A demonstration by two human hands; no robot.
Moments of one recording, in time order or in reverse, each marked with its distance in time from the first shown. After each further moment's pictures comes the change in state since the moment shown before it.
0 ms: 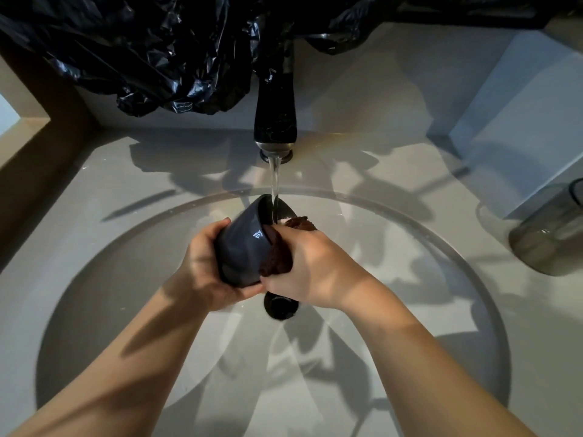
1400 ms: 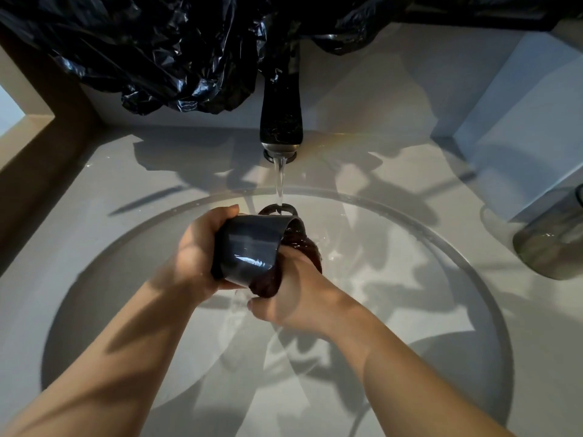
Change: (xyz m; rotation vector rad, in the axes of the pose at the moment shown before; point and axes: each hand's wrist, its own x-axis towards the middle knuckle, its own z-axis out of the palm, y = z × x) left_hand -0.008 0.009 0.001 0.181 -0.042 0.357; right_hand -0.002 -0.007 0.026 0.072 -0.055 0.032
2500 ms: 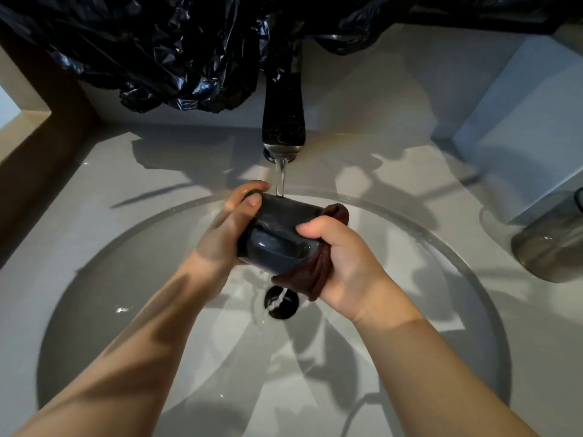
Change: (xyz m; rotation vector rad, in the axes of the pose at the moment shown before) left_hand 0.002 -0.004 0.008 0.197 -0.239 0.417; right_hand -0.004 0.007 -0.034 1.535 -0.003 0.191
